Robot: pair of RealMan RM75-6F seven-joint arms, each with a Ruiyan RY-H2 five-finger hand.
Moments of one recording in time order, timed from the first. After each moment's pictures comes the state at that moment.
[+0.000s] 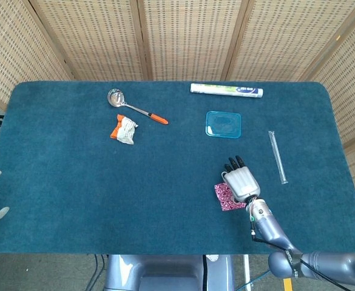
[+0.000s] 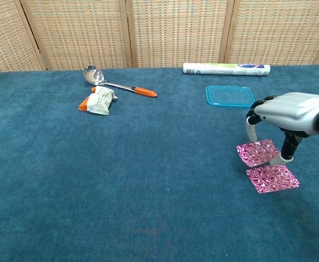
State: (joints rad) left arm -0.07 -1.02 -0.05 -1.57 1.49 1.48 -0.15; right arm 0.81 -1.43 -0.01 -1.67 -0.82 1.07 -0.75
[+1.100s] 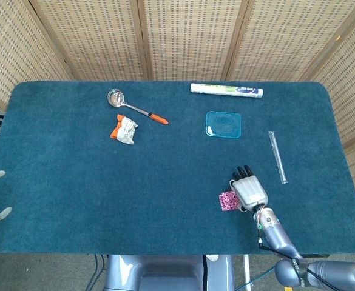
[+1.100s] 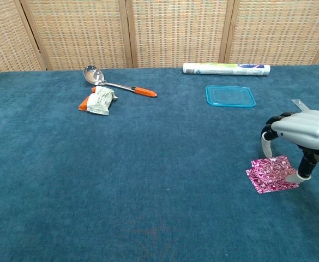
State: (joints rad) left arm -0.08 -1.02 -0.04 -1.59 1.49 1.48 -0.13; right arm 0.71 -1.44 -0.03 -1.65 -0.87 1.06 -0.70
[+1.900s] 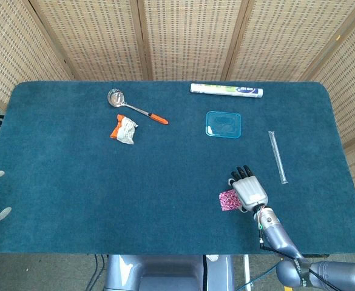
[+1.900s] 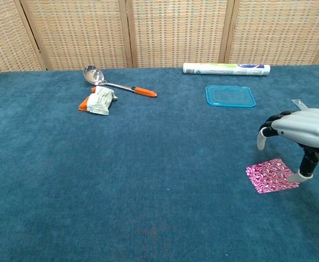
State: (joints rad) left arm -0.07 -1.01 -0.04 -1.59 1.50 1.48 -0.13; right arm 0.70 -1.42 -0.01 -1.67 -0.88 1.05 -0.71
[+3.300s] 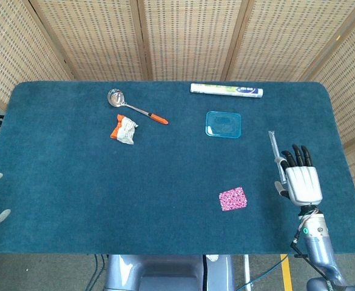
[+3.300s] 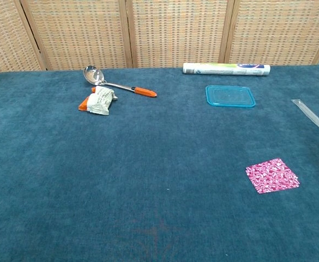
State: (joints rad) left arm -0.05 -1.04 -0.04 -1.58 1.51 1.52 -0.11; right arm 0.42 -1.30 0.05 -1.62 -1.21 1.45 -0.39
